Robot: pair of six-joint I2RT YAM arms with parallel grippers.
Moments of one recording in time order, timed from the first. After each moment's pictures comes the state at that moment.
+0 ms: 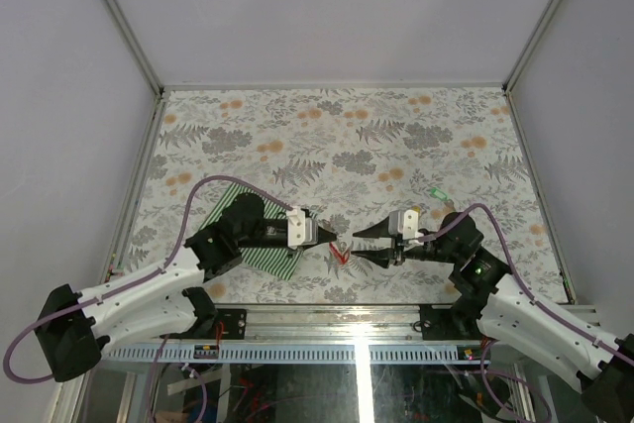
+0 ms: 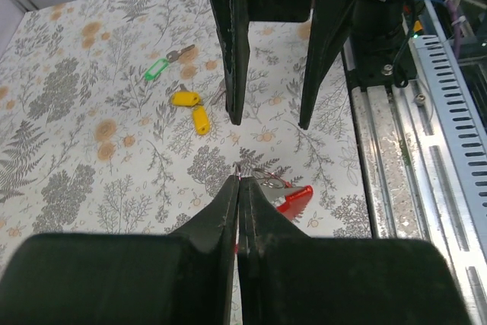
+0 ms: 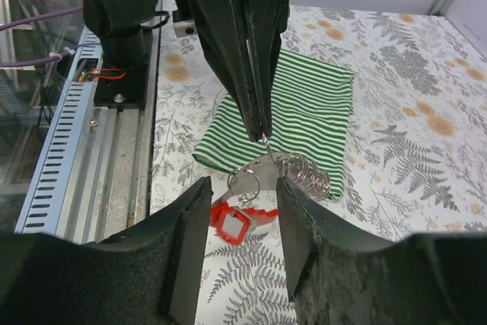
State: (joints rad) left arm -0.87 0.94 0.57 0.16 0.61 0.36; right arm 0.75 0.62 0.35 0.23 -0.67 -0.16
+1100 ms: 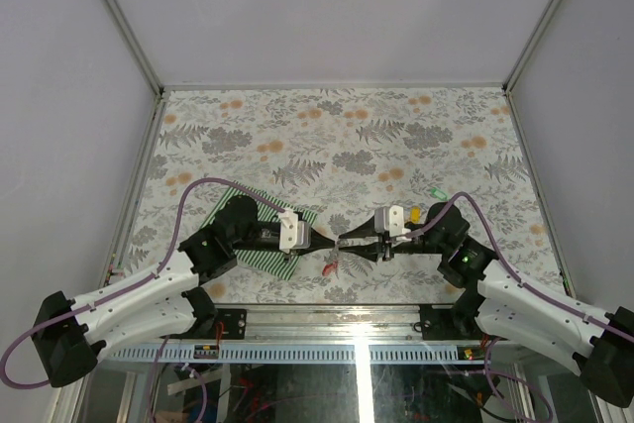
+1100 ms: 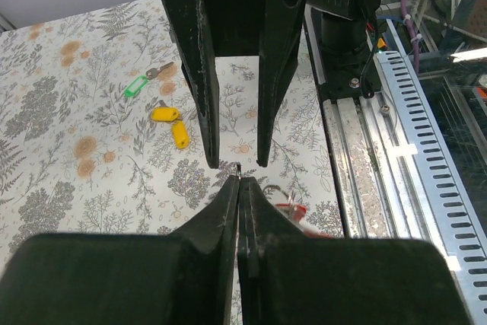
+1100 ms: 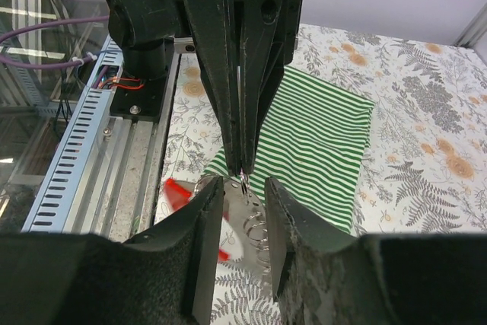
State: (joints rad) left arm -0.87 0.87 0.55 0.16 0.69 0.31; right arm 0.81 0.79 0.43 0.32 -0.73 -0.20
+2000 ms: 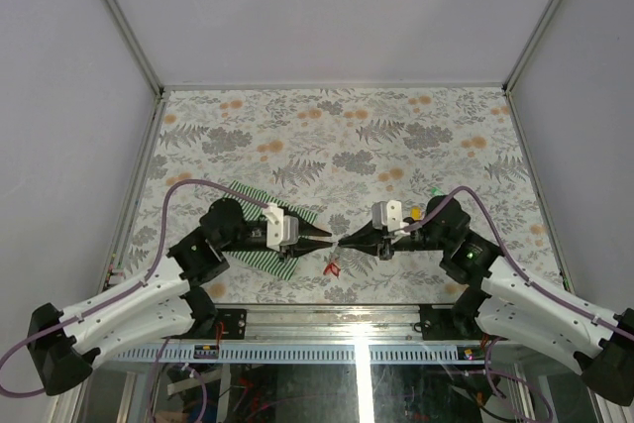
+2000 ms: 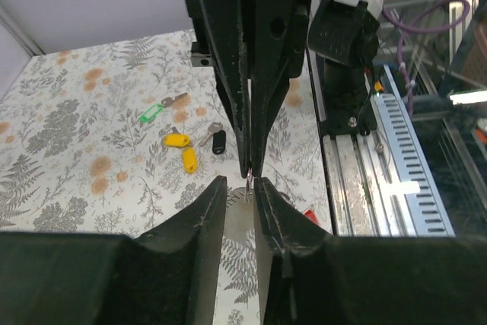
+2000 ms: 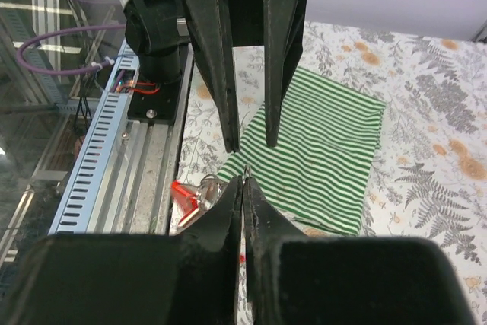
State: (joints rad) left arm -0.87 0.80 0.56 0.18 0.68 0.23; right arm 0.83 0.79 0.53 0.17 -0.73 -0.20
